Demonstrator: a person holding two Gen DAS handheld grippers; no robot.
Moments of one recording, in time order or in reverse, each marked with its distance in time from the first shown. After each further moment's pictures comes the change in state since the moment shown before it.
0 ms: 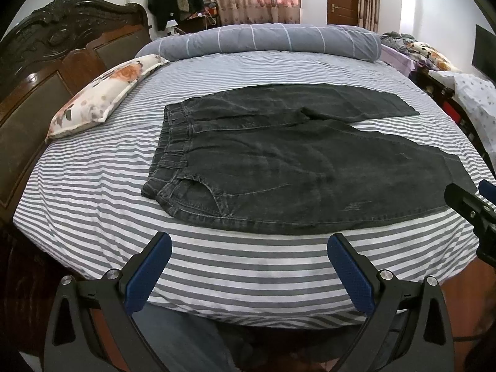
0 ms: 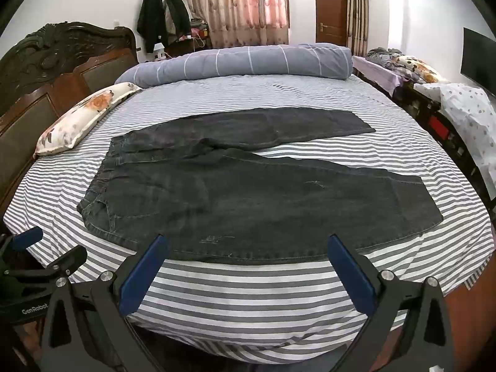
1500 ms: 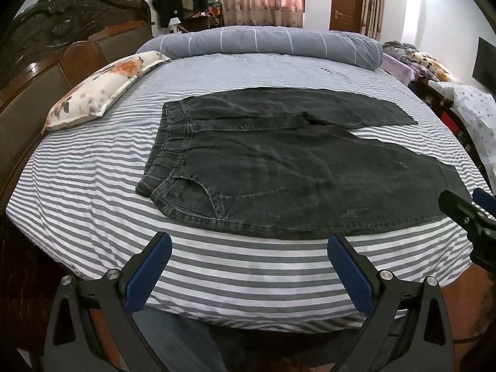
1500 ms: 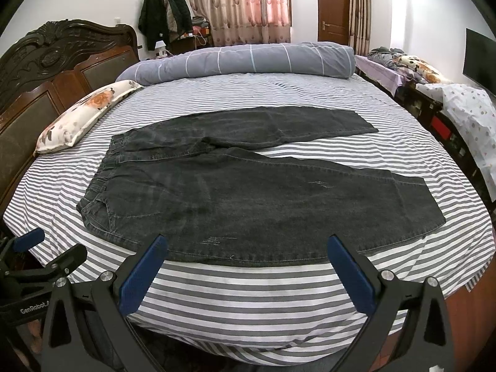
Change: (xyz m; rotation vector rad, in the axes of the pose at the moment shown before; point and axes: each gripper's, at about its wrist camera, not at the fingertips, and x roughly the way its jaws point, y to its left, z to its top) left arm 0.004 0.003 0.000 -0.041 -0.011 -0.030; right arm 0.005 0.003 -0.003 -0.004 0.007 0.002
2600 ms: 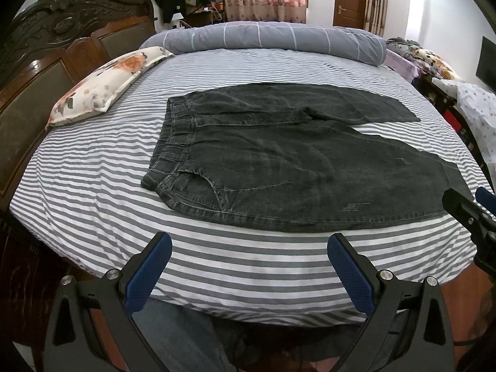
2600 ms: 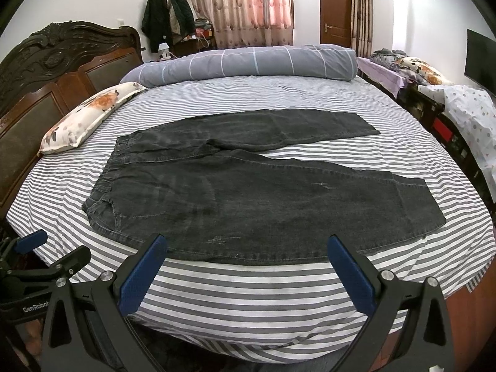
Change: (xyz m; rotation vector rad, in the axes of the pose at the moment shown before) left arm -0.004 0.001 -0.004 -0.006 0.021 0.019; right arm -0.005 0.008 0.003 -0.004 -0.004 0.008
